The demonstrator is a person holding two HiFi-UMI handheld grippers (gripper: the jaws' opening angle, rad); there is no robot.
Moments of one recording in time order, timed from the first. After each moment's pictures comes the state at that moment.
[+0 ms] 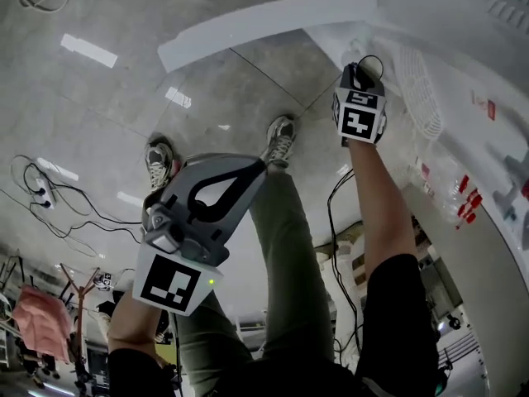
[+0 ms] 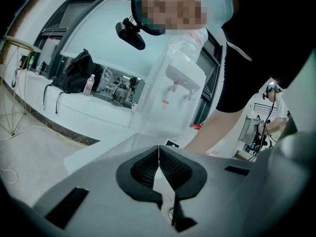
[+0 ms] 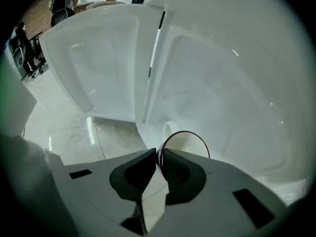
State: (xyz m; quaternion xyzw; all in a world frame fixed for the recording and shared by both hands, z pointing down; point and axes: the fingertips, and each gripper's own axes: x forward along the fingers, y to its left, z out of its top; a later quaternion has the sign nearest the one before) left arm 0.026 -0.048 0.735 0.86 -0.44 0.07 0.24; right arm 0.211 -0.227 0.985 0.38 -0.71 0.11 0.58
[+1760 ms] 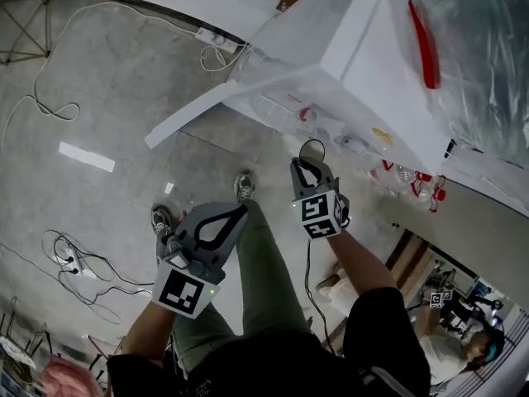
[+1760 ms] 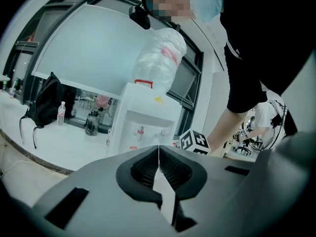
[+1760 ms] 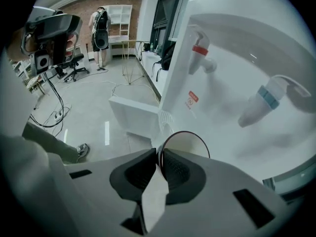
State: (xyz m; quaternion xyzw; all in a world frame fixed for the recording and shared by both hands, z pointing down) left arm 0.113 -0.073 0.480 0.91 -0.37 0.07 0.16; right arm 0.248 -0.153 0.645 0.29 -0.79 0.06 0.53
